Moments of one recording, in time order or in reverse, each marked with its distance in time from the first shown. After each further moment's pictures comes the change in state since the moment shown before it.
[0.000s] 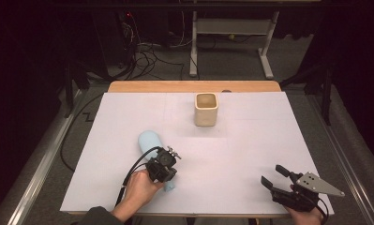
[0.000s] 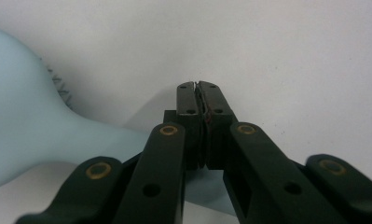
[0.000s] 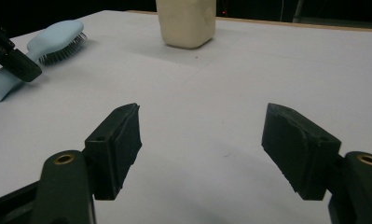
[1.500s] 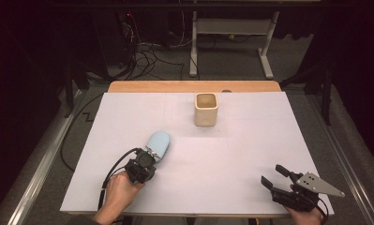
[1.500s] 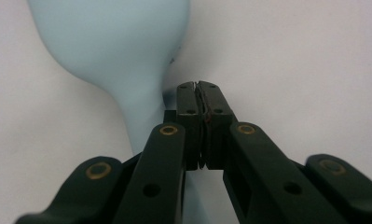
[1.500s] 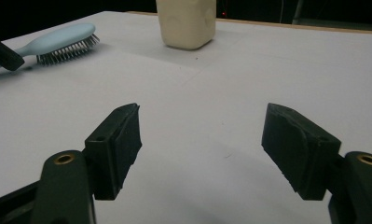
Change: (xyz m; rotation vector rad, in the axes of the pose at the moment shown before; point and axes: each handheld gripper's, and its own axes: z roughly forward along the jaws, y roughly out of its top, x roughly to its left) left arm 0.032 -0.037 -0.015 -0.001 0.148 -0.083; right arm 0.001 0.000 0.000 -0.003 -0.001 -0.002
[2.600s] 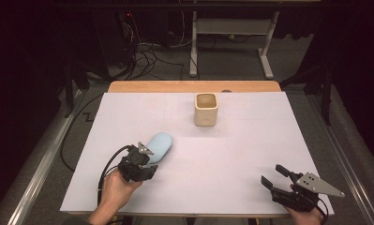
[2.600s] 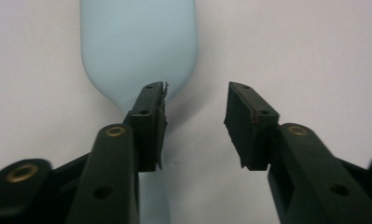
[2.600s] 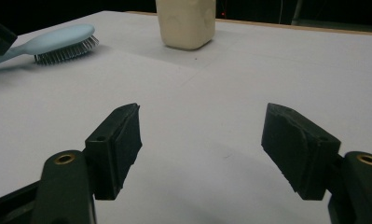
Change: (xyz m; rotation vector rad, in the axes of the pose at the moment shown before) left arm 0.006 -0.005 -0.026 -0.158 -0.031 -0.028; right arm 0.000 0.000 0.000 -0.003 -0.005 -0.006
